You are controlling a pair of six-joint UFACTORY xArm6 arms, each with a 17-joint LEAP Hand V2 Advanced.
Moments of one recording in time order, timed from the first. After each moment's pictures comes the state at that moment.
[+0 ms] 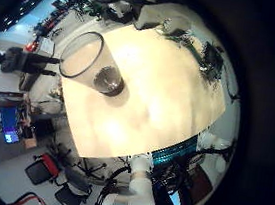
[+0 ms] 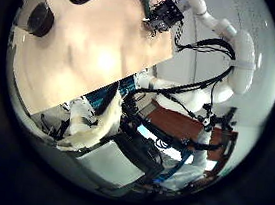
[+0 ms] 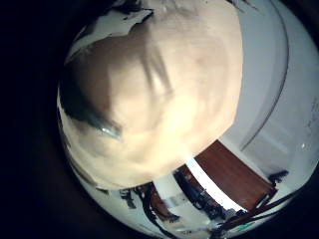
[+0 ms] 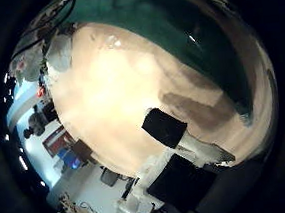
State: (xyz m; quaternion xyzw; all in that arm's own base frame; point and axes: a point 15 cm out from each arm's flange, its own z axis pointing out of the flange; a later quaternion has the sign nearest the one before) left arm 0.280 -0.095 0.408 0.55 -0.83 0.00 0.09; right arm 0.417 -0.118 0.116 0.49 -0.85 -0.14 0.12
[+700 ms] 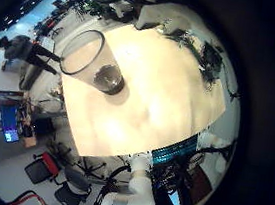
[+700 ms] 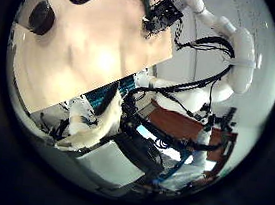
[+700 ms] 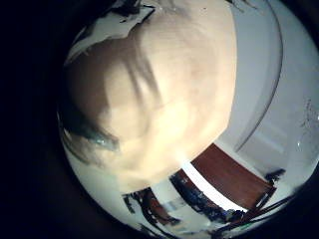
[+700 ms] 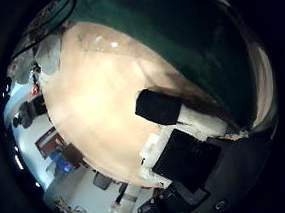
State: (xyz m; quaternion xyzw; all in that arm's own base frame) left arm 0.277 -0.095 0.407 0.55 -0.83 0.00 0.10; right arm 0.421 -0.128 0.105 0.50 -0.85 -0.11 0.14
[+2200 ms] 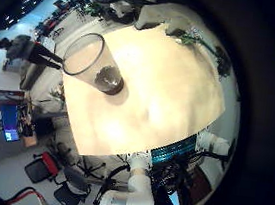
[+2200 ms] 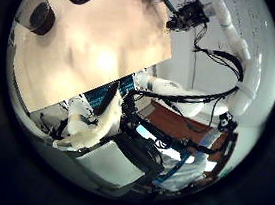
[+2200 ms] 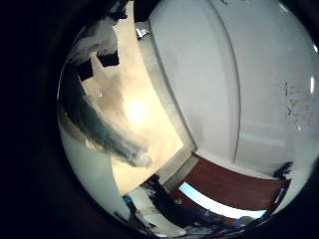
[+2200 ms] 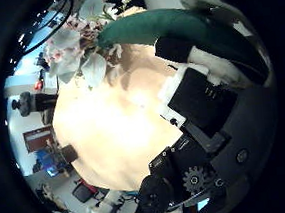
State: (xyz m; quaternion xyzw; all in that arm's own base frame) left arm 0.269 -0.098 0.419 0.55 -0.83 0.01 0.09; right arm 0.394 -0.236 0.307 0.51 -0.86 0.06 0.05
